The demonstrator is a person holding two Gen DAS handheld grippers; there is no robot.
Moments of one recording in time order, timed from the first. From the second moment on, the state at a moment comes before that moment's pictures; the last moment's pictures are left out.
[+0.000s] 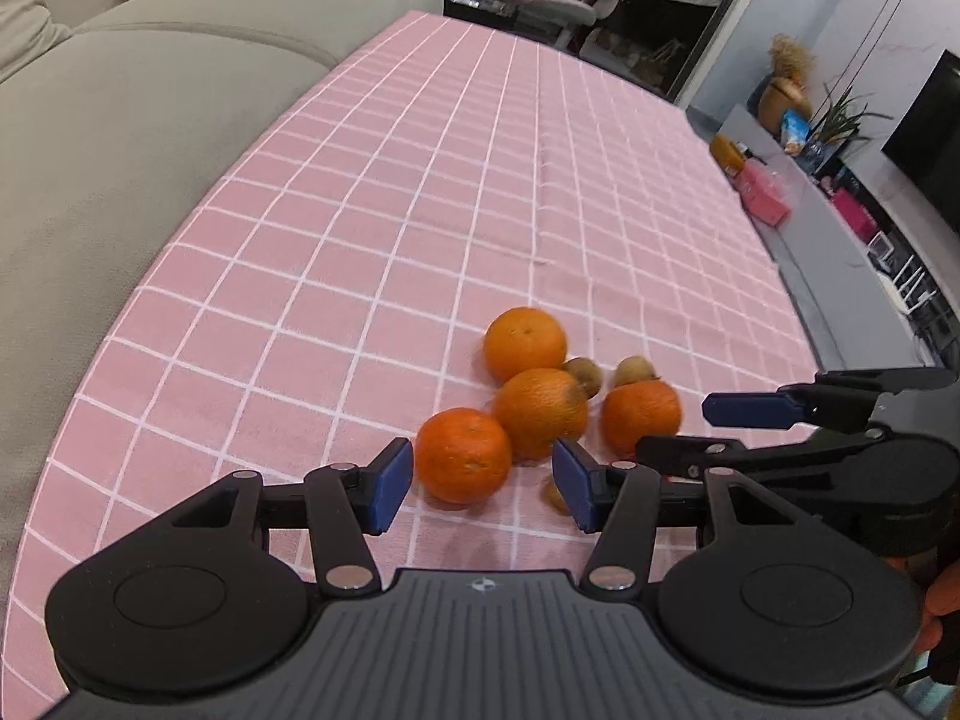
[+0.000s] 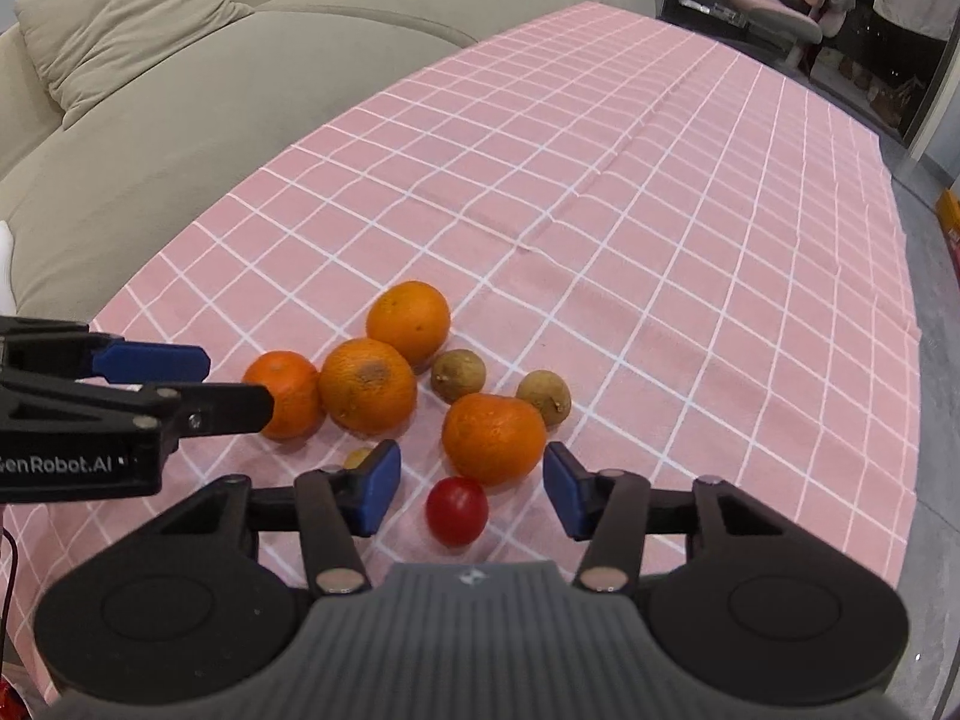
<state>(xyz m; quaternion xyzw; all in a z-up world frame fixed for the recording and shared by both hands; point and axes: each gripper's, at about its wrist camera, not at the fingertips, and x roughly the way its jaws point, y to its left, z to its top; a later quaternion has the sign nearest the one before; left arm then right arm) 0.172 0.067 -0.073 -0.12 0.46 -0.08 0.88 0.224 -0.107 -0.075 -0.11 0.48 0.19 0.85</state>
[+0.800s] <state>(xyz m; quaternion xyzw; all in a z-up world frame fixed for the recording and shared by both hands) 0.184 0.062 -0.087 -0.14 0.48 -0.06 0.86 0.245 -0.116 -0.095 -0.05 0.50 0.18 0.85</state>
